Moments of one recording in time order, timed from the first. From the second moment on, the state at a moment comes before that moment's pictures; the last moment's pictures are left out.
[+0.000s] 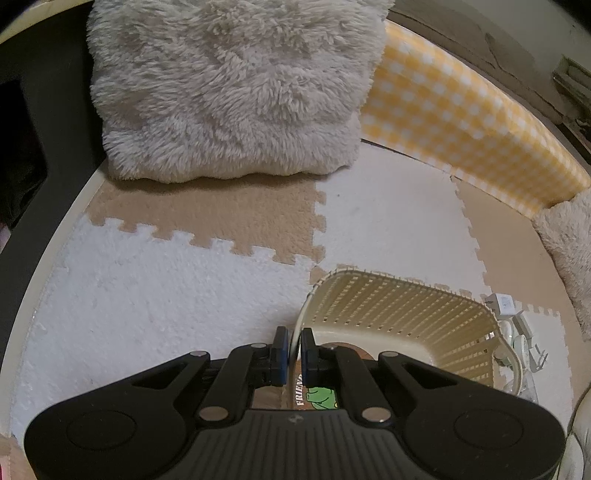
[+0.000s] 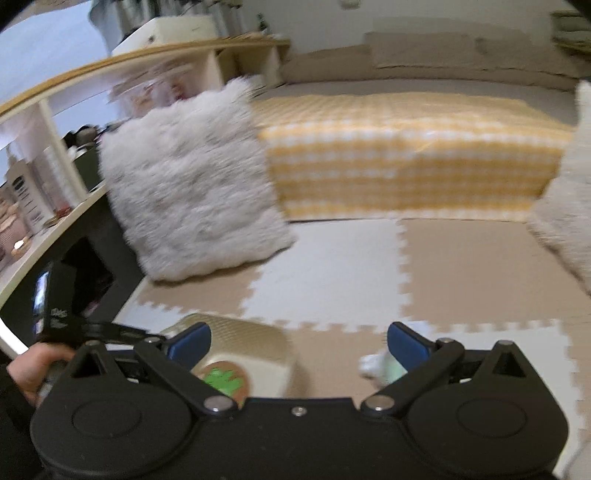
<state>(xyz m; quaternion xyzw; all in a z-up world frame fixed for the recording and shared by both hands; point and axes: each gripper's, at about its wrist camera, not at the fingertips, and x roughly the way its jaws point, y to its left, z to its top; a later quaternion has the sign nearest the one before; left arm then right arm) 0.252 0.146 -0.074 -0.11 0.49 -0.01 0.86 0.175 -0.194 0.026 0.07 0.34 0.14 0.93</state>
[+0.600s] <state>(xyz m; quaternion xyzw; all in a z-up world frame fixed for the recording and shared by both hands) 0.254 0.144 -0.076 -0.09 0.49 -0.01 0.87 0.196 -0.271 -0.084 0.06 0.38 0.07 0.92</state>
